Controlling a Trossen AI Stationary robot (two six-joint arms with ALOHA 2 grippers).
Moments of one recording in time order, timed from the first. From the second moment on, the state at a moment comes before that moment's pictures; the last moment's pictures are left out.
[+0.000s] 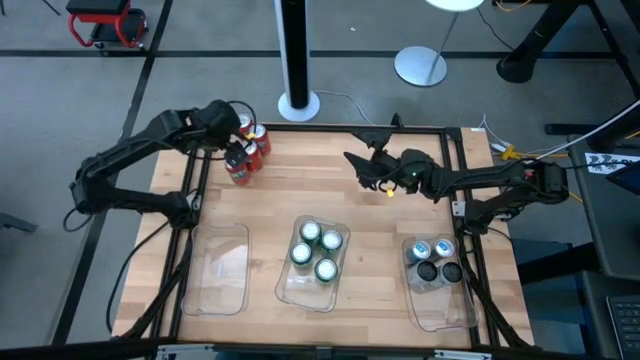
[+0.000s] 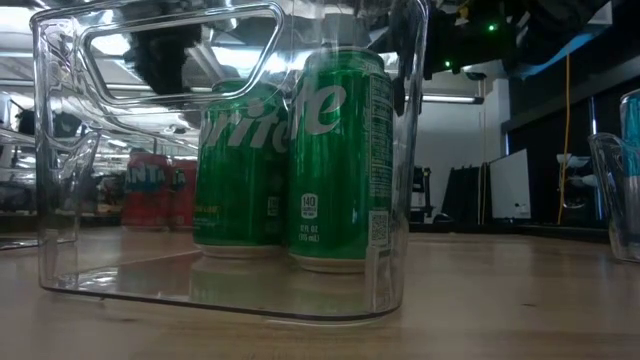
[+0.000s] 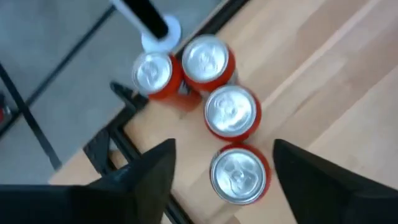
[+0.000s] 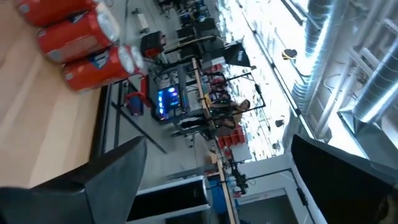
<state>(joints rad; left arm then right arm) 0.58 1.11 1.21 -1.17 -0.36 -0.10 -0.19 1.35 0.68 0.71 0.38 -1.27</state>
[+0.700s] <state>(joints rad) 0.68 1.26 1.11 -1.27 -0.23 -0.16 -0.19 1.35 0.68 0.71 0.39 -1.26</state>
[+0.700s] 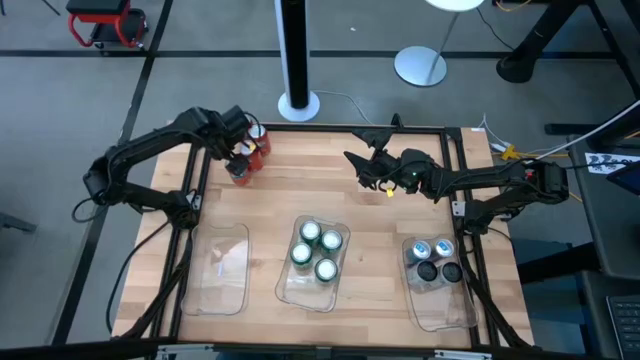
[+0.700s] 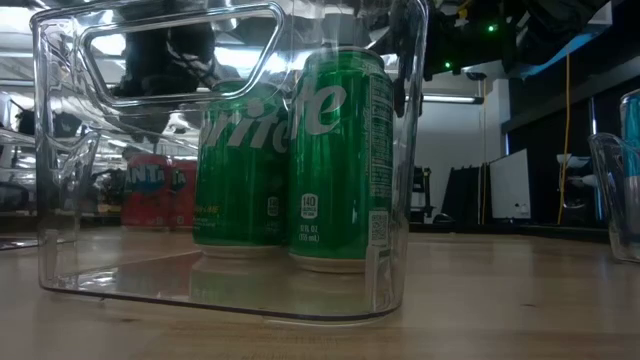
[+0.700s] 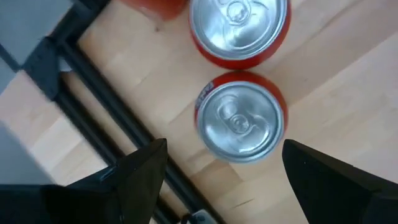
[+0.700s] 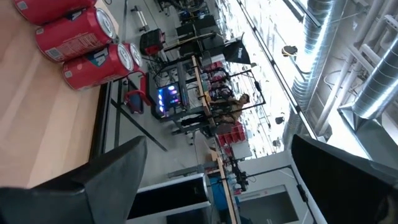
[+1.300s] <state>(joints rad) 0.69 1.26 1.01 -1.18 -0.22 -0.14 -0.19 1.35 0.68 0.71 0.39 -1.26</state>
